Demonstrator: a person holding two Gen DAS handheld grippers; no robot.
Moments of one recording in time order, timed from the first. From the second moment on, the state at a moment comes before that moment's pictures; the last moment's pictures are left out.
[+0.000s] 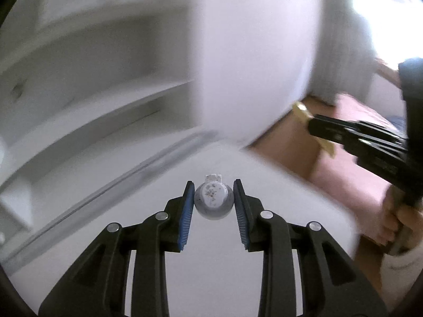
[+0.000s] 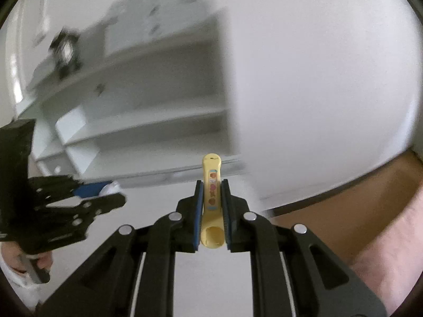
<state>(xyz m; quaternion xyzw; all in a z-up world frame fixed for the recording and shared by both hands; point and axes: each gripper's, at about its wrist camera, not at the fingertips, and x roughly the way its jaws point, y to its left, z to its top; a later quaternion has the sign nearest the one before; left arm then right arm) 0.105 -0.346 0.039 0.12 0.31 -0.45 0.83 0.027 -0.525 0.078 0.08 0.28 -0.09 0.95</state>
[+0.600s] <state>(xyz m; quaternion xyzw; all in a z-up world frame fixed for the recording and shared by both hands) -0.151 -0.549 -0.288 0.25 0.57 -0.55 0.55 -0.216 -0.697 -0.227 0.40 0.53 -0.20 0.72</state>
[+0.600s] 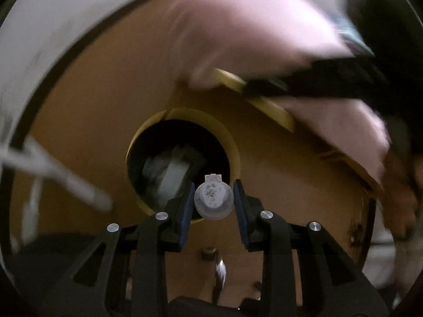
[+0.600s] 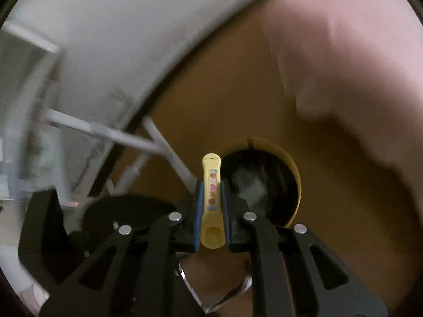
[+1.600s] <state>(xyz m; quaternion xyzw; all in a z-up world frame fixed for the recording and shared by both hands) -0.170 -0.560 -0.240 0.21 0.47 -0.61 0.60 -0.268 -0.755 -0.219 0.43 0.43 -0.37 0.70</state>
